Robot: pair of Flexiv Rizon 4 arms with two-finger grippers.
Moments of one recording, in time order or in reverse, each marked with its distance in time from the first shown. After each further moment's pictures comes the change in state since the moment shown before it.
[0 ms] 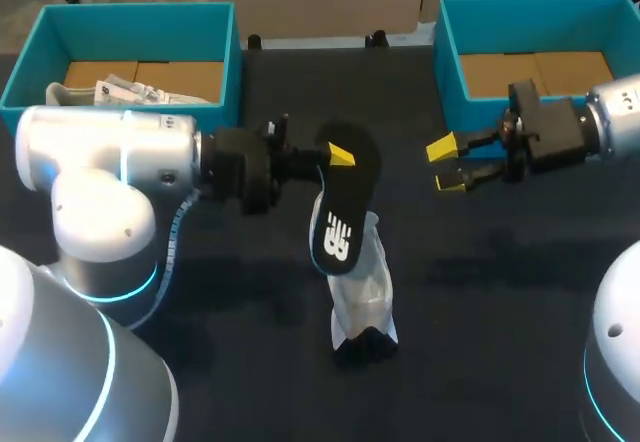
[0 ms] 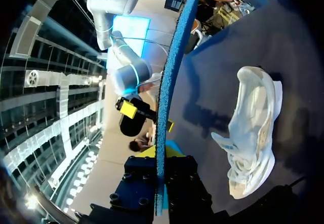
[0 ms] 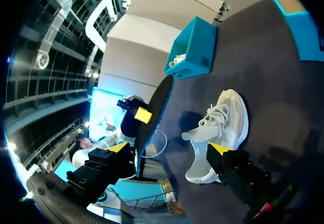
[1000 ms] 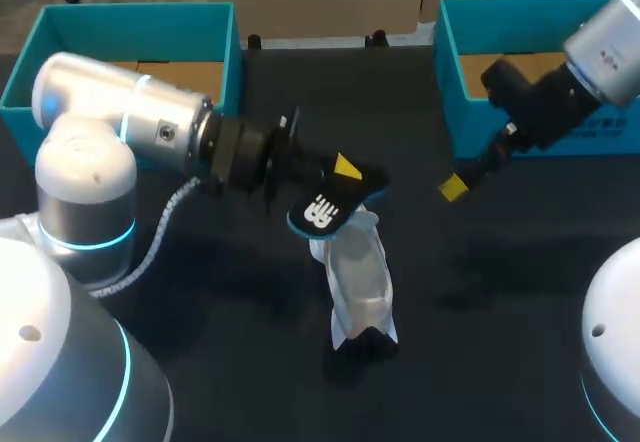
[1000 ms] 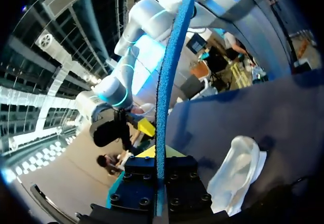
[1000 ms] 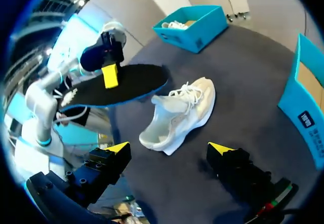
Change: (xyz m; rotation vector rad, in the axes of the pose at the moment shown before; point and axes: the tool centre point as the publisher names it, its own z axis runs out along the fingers) left arm -0.004 -0.057 0.001 0.314 0.124 -0.434; right arm -0.019 -0.026 -0.029 0.381 -0.447 -0.457
